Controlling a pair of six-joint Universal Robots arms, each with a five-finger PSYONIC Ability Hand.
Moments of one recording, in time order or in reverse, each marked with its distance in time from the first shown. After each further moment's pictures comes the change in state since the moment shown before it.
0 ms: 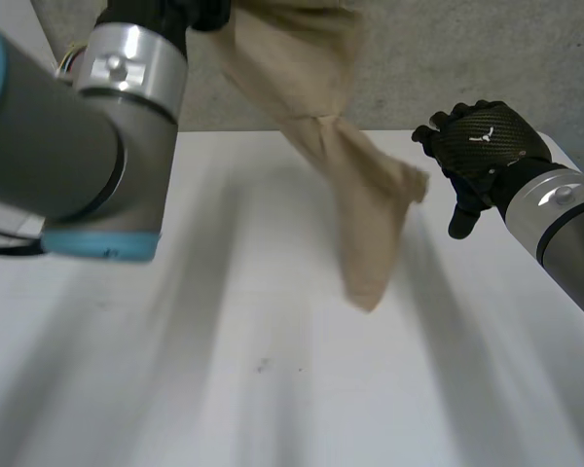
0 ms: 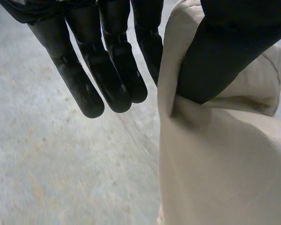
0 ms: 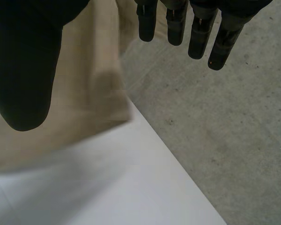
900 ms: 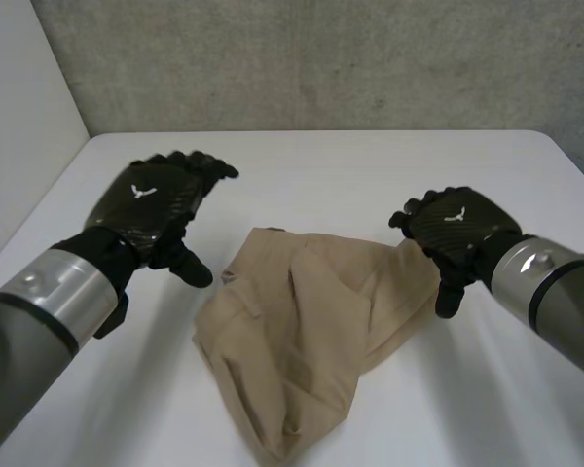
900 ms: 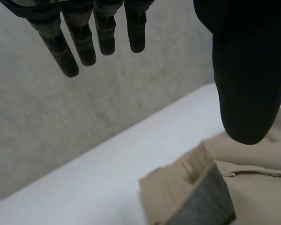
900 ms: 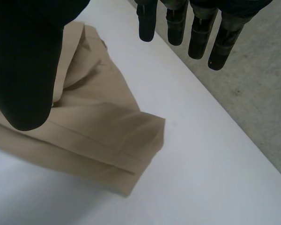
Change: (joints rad) left arm 0.195 0.354 -0.644 -0.389 0.321 -0.189; right arm 0.013 0.010 0.116 0.136 -0.062 -0.004; left_hand -0.847 -0.939 -0.925 -0.944 -0.870; right_hand 0.000 0.000 0.000 0.000 0.000
